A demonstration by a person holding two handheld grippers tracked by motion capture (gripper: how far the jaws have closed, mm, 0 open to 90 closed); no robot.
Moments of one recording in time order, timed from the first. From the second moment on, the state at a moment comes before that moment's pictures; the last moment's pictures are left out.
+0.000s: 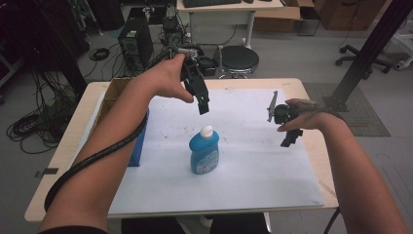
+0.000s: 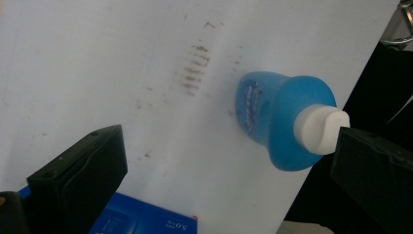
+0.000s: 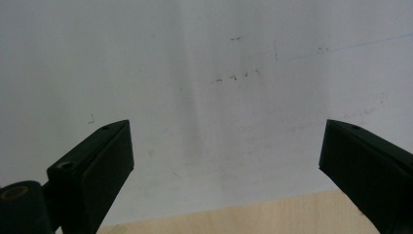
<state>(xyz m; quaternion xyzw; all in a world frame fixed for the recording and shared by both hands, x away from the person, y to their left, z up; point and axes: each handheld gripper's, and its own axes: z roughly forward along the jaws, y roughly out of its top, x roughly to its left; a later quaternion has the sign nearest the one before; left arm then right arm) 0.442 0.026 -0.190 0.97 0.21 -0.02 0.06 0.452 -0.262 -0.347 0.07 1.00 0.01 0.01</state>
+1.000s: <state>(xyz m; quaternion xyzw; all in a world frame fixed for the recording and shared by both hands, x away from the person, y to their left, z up) 0.392 0.006 -0.190 0.98 0.22 -0.01 0.04 0.444 -0.259 -0.341 0.07 1.00 0.01 0.02</state>
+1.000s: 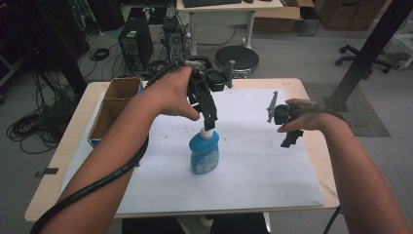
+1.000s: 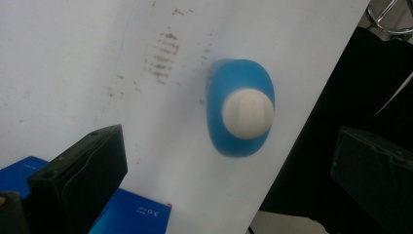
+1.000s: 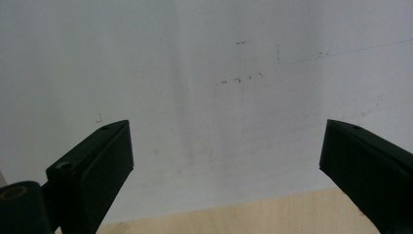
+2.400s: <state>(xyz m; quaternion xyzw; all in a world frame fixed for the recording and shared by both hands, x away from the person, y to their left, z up) 0.389 -0.003 -0.253 0.97 0.23 -0.02 0.02 0.442 -0.257 -0.343 0.07 1.00 0.01 0.02</state>
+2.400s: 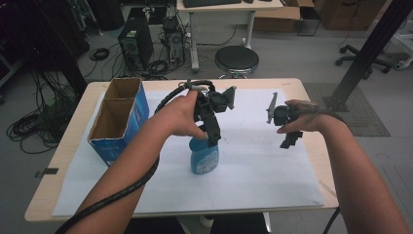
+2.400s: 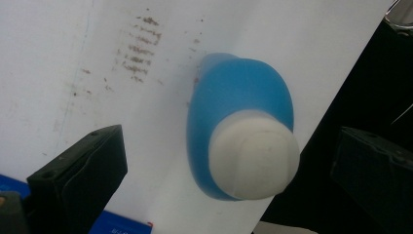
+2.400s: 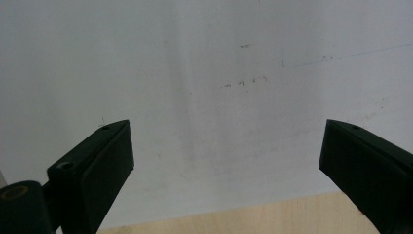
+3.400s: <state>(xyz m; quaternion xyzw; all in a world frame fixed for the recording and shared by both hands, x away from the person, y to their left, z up) 0.386 -0.005 -0.288 0.97 0.24 -0.02 0.01 0.441 -0.258 -0.345 0.07 1.00 0.01 0.02</state>
